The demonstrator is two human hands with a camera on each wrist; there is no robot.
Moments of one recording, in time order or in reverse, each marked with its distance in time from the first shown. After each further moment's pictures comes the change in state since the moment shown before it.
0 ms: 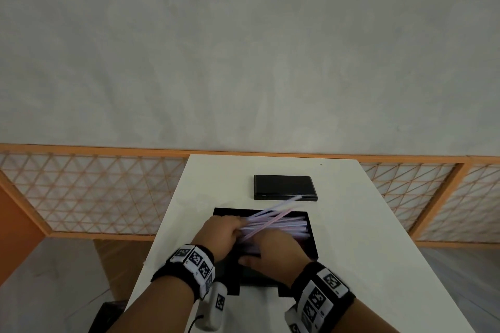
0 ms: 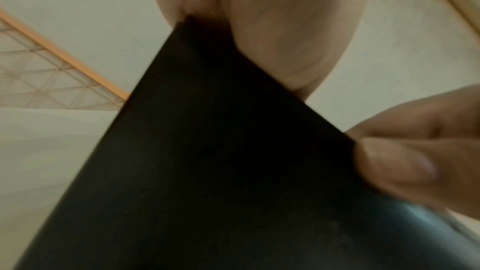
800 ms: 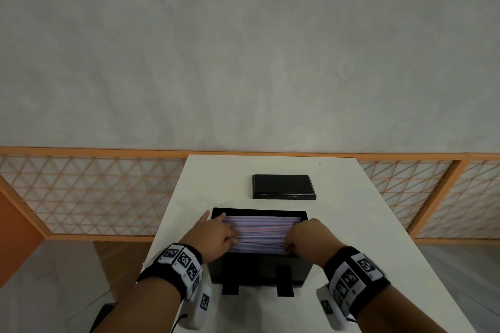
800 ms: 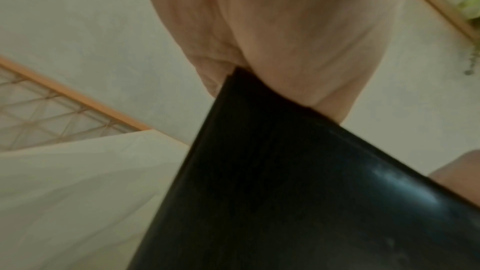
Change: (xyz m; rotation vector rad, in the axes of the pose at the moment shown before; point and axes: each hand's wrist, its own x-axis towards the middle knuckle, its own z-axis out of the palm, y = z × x) left_hand -0.007 -0.009 -0.017 0.404 -0.371 0.029; right_hand -0.013 0.056 -0.038 -0.437 -0.359 0.094
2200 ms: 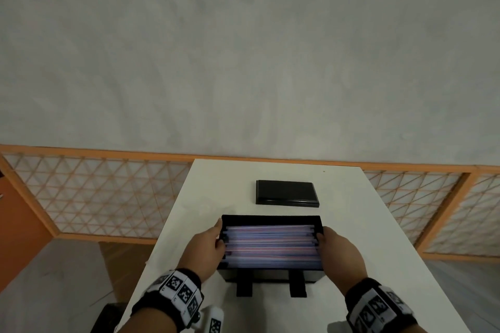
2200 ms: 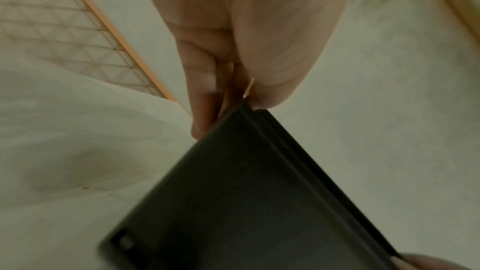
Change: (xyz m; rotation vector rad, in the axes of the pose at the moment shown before) left_hand -0.032 0.024 0.018 -0.691 0.407 -0.371; right_hand -0.031 0.020 0.044 0.656 0.359 0.561
